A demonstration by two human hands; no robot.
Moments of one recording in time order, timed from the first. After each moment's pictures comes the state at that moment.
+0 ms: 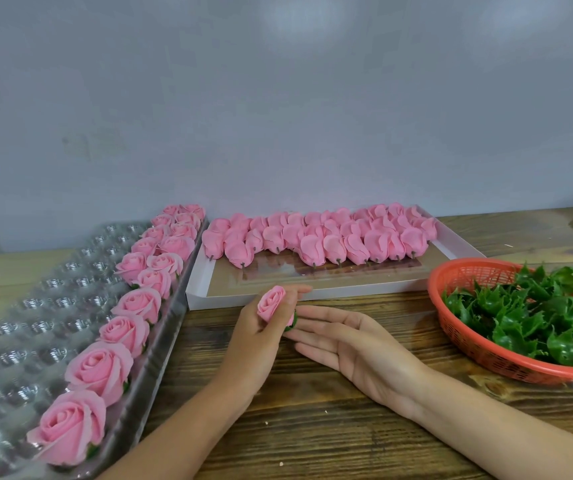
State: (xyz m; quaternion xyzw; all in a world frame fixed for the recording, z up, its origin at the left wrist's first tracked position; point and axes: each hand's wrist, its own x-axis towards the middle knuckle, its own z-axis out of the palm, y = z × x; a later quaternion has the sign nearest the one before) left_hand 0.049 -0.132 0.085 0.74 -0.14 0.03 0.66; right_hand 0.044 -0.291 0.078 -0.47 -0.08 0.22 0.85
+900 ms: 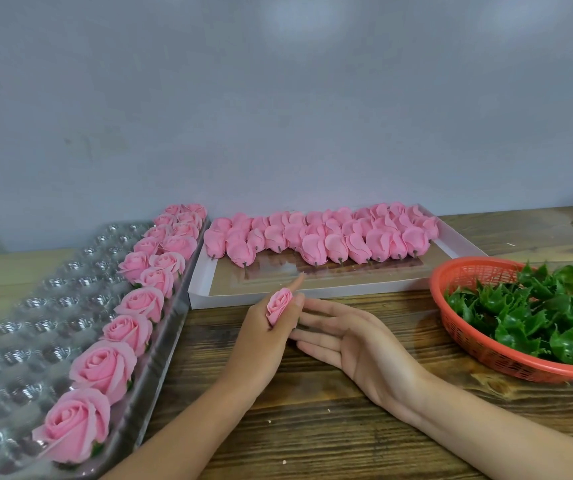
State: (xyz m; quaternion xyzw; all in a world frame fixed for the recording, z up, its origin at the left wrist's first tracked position) left_hand 0.057 -0.132 0.078 0.77 -0.13 0.01 0.62; right_hand 0.039 -0.289 0.080 -0.50 -0.09 0.18 0.84
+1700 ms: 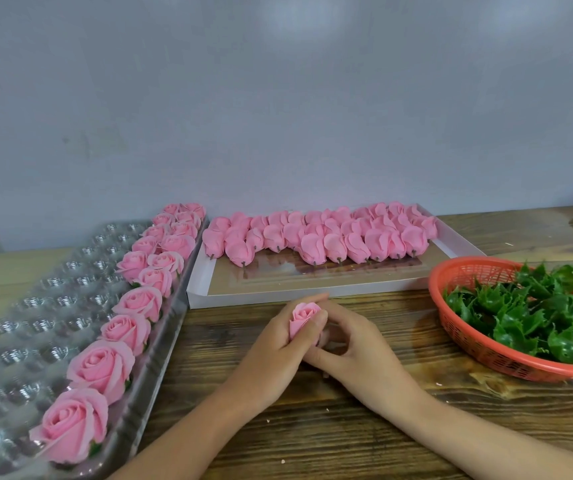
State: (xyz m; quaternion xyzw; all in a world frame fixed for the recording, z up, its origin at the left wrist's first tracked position) left_hand 0.050 -0.134 0.071 0.78 -0.21 -0.07 0.58; right_hand 0.029 -0.282 0.077 -0.80 -0.22 -0.07 0.55
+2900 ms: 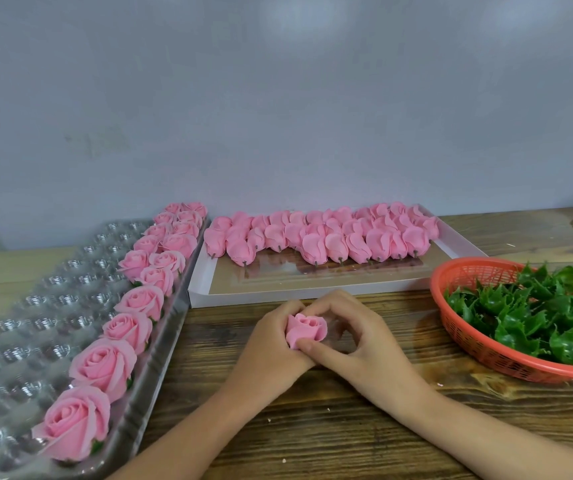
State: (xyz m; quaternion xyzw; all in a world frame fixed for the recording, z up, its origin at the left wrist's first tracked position) left_hand 0.054 -0.136 0.072 0.85 -0.16 0.00 0.51; right_hand 0.033 -0.290 0.076 -0.80 -0.25 -0.13 0.53
